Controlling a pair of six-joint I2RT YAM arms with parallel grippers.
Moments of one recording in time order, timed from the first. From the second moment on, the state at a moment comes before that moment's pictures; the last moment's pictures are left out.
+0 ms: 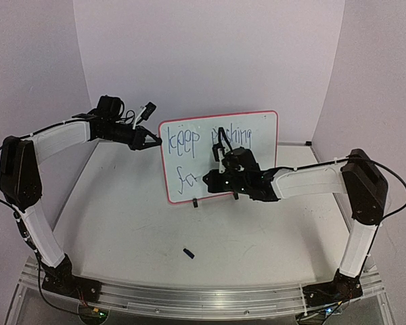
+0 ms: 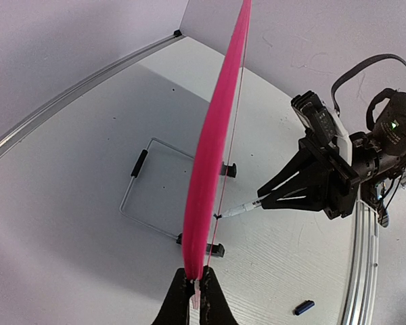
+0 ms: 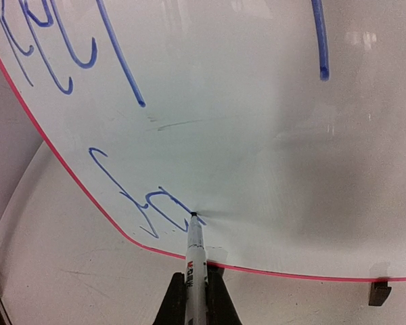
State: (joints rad) left arm -0.33 1.76 1.49 -0.41 0.82 0.22; right arm 0.84 1.88 1.19 0.17 0.08 0.47
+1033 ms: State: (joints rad) left arm -0.34 1.75 1.49 -0.42 0.82 0.22; right arm 0.84 1.78 1.11 0.22 0.11 0.47
